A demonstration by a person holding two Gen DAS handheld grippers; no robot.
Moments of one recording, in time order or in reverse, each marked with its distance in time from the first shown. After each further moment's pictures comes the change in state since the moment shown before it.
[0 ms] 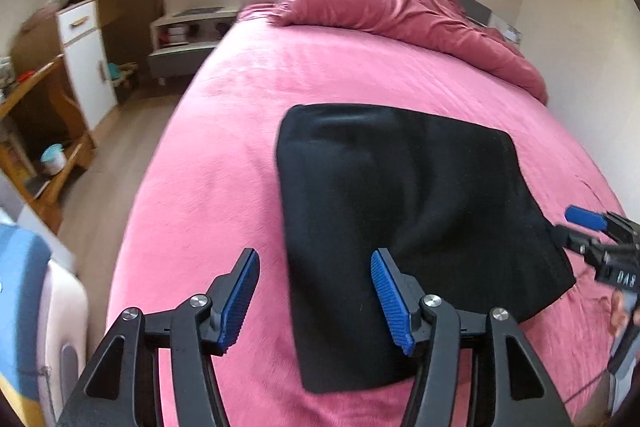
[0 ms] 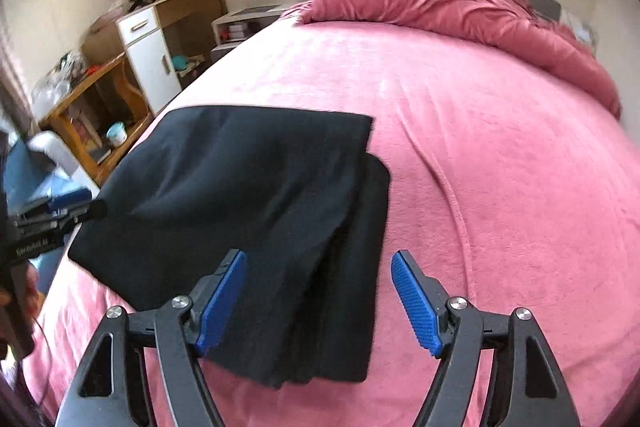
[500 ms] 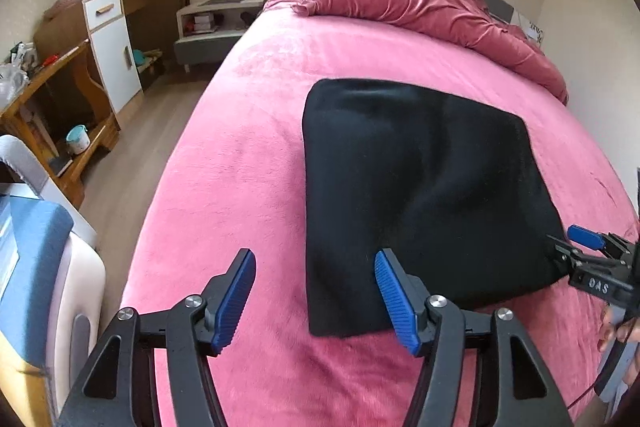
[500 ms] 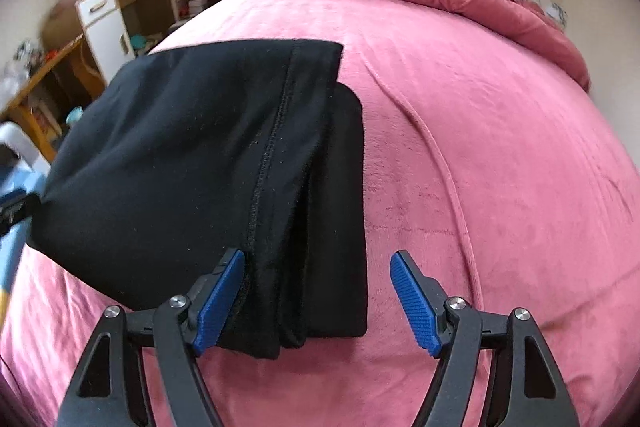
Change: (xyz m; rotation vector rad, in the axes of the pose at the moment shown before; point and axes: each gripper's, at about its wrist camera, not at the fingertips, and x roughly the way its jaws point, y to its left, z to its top) left arm -0.021 0.001 -0.021 -0.031 0.027 0.060; right arm 0.013 -0.004 -0.027 0.085 0.092 -0.143
